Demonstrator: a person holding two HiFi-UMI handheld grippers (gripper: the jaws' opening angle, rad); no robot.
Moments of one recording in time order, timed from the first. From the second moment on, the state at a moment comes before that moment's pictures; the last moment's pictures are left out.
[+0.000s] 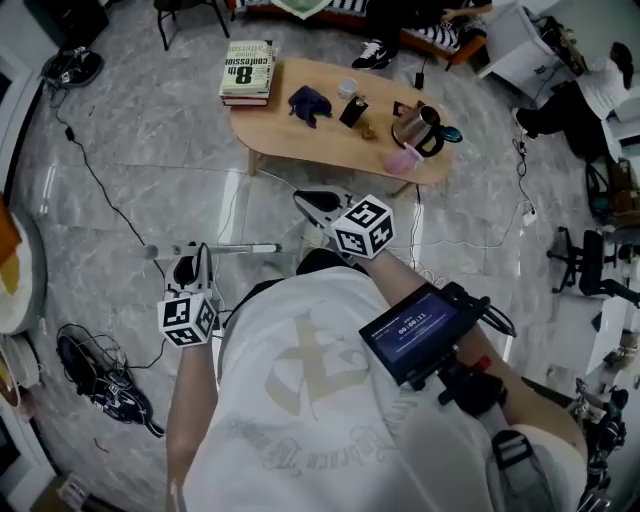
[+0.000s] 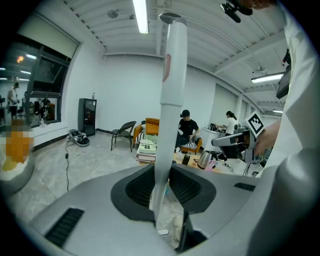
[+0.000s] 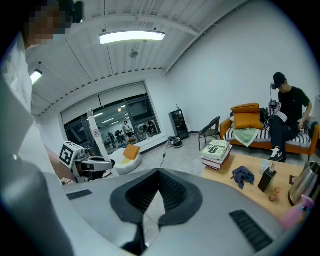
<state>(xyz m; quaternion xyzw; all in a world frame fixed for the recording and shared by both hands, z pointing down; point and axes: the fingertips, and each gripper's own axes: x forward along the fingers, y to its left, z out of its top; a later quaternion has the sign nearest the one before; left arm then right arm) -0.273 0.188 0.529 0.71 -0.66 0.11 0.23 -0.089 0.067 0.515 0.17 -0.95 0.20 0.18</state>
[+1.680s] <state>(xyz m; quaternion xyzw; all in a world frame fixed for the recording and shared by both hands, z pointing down) -0.285 0.043 0.582 0.72 -0.61 0.20 0.27 -0.079 -0.087 0.561 0.19 -0.93 0.27 0.17</state>
